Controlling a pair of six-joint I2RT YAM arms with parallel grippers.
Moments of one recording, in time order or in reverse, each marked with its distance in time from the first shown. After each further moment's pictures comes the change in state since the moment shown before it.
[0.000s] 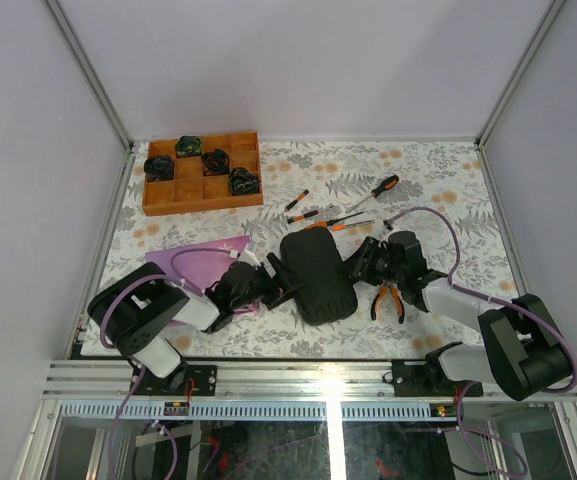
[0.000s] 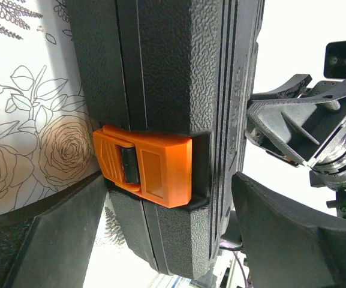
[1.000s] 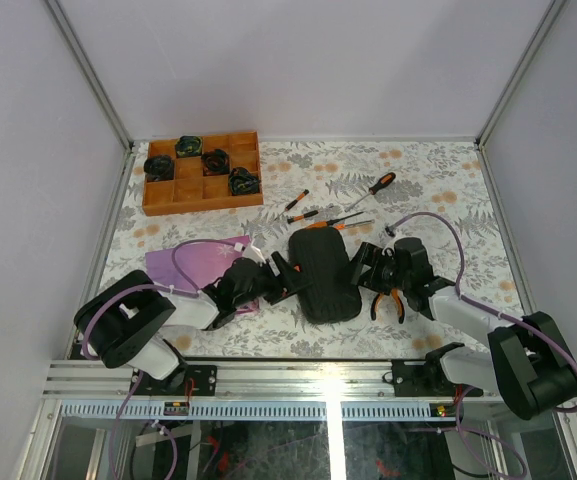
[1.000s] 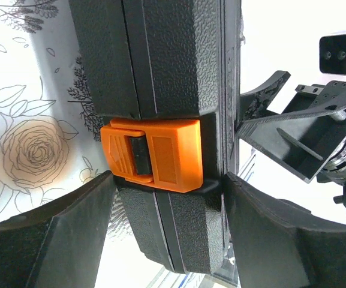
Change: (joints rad) left arm -0.030 -0.093 0.048 -0.143 -0.008 0.101; right arm -0.013 -0.106 -0.051 -0.064 -0.028 -0.081
